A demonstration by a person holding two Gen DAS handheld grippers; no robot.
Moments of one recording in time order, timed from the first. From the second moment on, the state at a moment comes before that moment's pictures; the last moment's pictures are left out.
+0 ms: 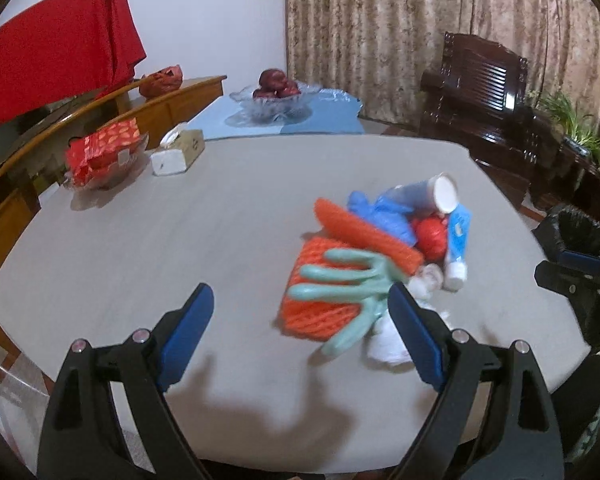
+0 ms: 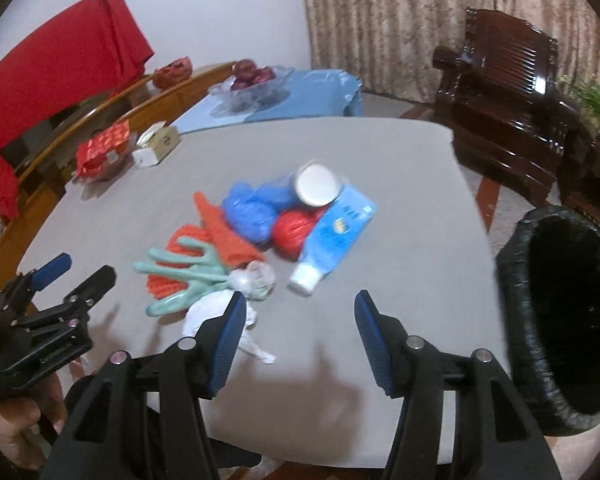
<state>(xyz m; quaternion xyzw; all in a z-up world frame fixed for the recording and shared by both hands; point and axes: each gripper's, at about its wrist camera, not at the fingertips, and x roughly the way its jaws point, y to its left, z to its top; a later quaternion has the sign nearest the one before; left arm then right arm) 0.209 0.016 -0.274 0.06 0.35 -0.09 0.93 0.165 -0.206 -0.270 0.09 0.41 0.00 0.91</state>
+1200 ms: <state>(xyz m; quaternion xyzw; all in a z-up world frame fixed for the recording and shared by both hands) 0.223 -0.009 -0.331 0.08 0.40 -0.15 0.90 0.202 -0.194 -0.309 0.09 0.43 0.01 0.90</state>
